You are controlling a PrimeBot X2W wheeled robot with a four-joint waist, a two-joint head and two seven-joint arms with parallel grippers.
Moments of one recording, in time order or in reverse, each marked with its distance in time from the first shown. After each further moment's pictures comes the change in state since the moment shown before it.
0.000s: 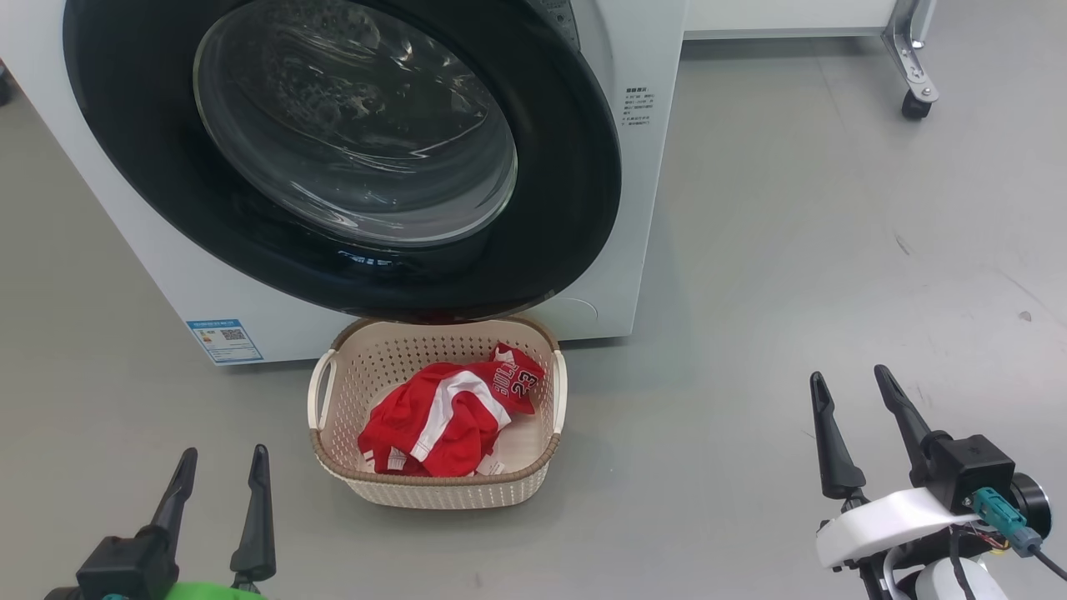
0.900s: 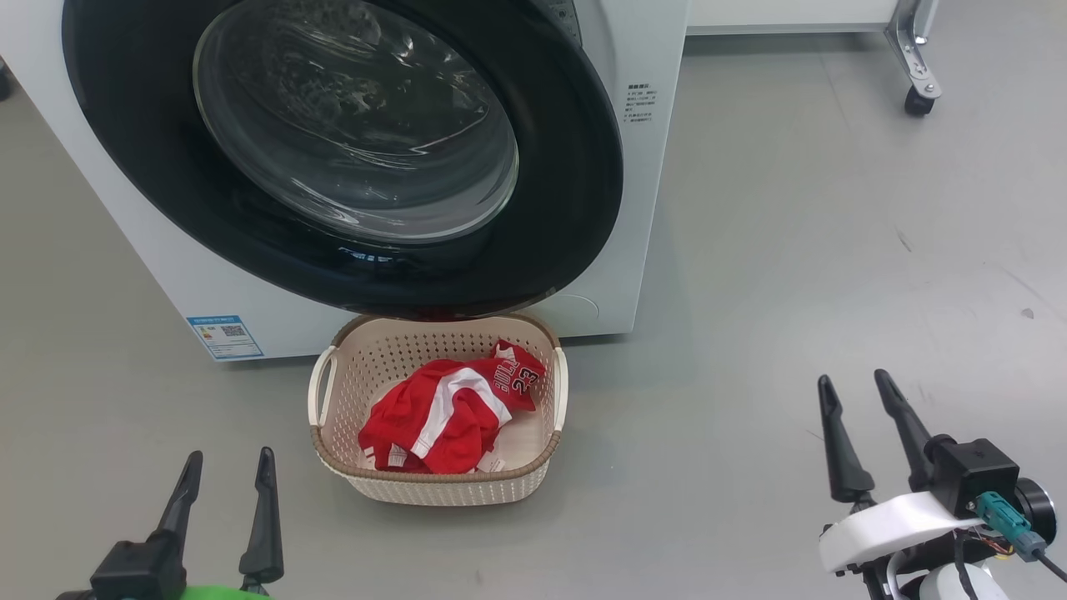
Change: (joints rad) left arm 0.000 -0.018 -0.009 0.016 0.022 0.022 -0.022; right arm 0.020 -0.004 -0.001 -0.031 0.002 -0.010 0.019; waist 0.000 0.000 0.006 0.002
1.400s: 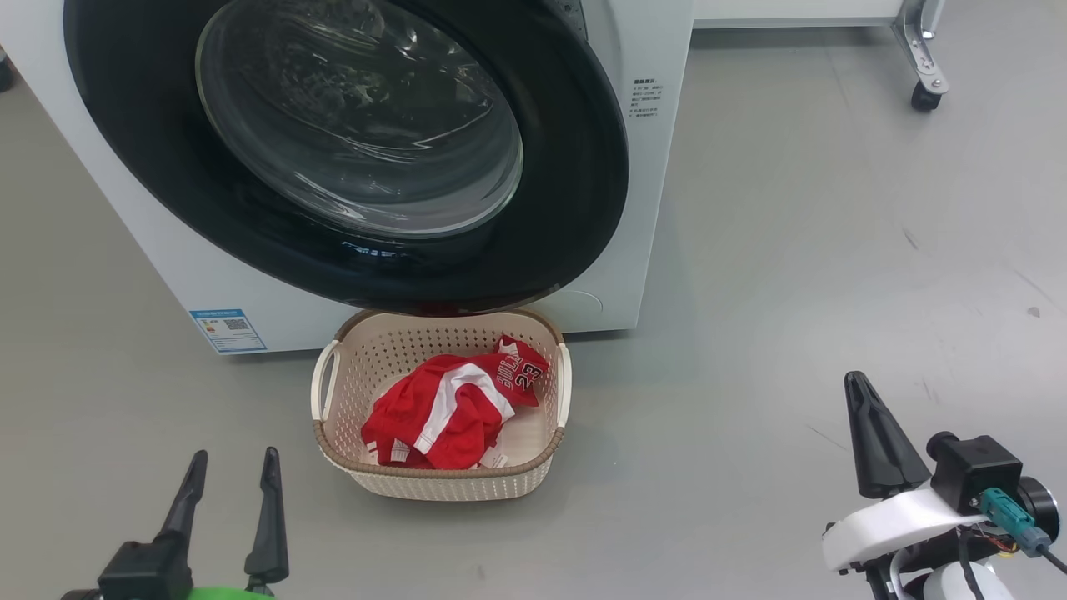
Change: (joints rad) left arm -0.002 -0.002 -0.007 0.002 0.011 0.003 -0.009; right arm 0.001 -0.003 -0.002 -0.009 0.009 0.001 0.015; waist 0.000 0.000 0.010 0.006
